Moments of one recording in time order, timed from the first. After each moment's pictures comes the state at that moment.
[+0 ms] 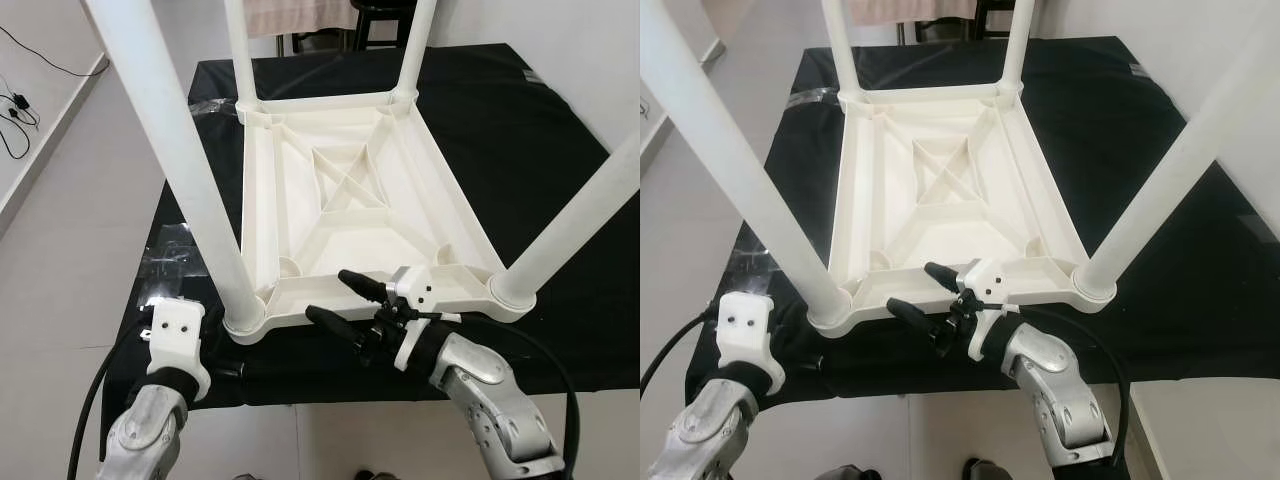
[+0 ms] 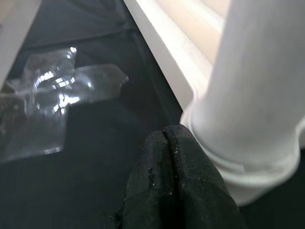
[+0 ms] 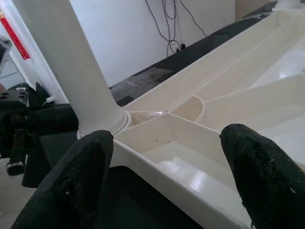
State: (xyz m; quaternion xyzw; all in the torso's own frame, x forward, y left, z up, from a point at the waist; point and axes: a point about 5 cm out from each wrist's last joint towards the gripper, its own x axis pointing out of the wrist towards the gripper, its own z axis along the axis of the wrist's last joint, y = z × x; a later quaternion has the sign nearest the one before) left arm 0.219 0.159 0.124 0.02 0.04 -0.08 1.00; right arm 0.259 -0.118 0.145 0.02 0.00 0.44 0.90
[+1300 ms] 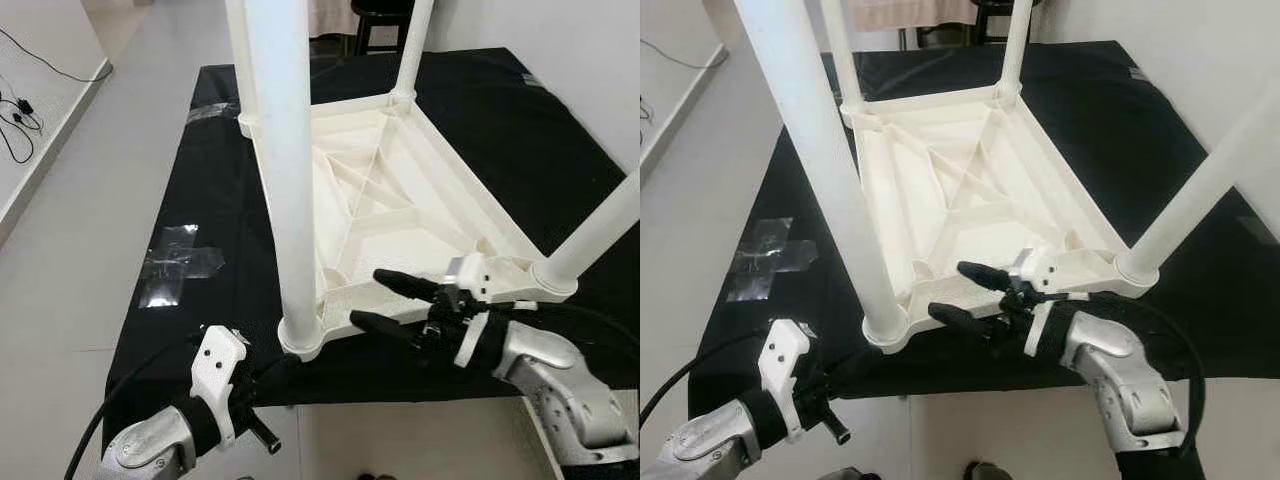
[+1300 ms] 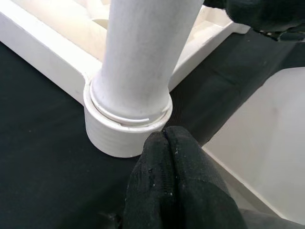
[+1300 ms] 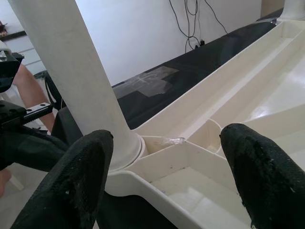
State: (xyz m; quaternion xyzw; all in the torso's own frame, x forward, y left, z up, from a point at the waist) left arm 0.191 0.125 0.129 -0.04 0.09 -0.39 0.92; right arm 0.259 -0.168 0.165 0.00 0.02 0.48 0.88
